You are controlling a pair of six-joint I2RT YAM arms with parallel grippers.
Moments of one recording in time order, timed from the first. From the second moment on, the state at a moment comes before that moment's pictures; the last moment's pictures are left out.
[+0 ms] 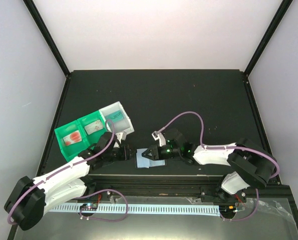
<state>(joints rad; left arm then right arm) -0.62 0.92 0.31 -0.15 0.31 -0.75 0.93 1.50 0.53 0.41 -0.52 0.92</state>
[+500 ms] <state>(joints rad) -0.62 1.05 0.31 -0.04 0.47 -0.75 0.94 1.38 0.57 0.03 -0.27 0.76</state>
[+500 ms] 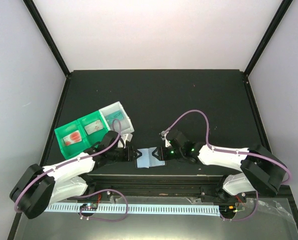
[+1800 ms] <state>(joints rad) -0.66 1.20 0.29 0.05 0.50 -0.71 0.93 1.45 0.56 0.03 -0.23 0.77</state>
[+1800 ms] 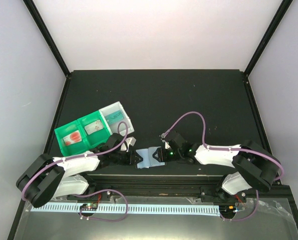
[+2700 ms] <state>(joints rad) -0.66 1.07 0.29 -0.02 0.48 -0.74 0.93 1.49 0.51 0.30 -0.39 0.83</state>
